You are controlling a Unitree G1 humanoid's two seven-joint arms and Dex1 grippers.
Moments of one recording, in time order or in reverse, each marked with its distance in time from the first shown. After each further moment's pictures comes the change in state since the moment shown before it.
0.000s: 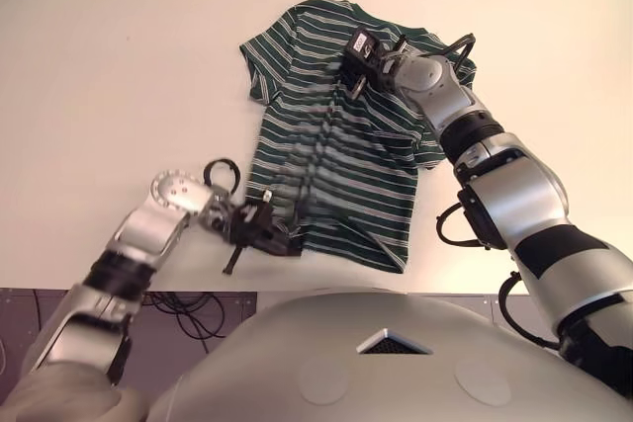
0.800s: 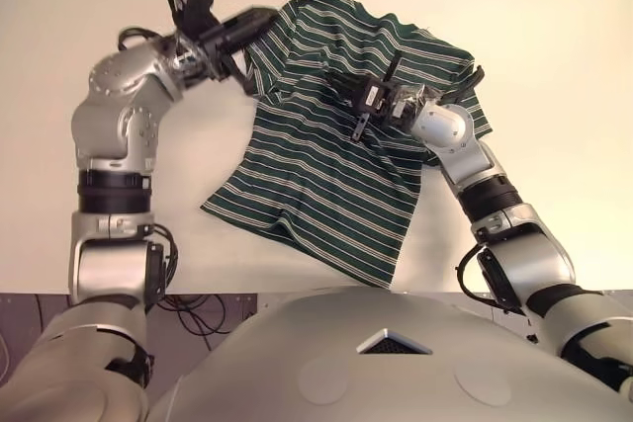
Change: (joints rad) left arm -0.594 -0.272 0.390 0.357 -0.068 0.202 0.845; right arm 0.444 -0.123 -0.054 -0.740 -0.050 -0.361 0.087
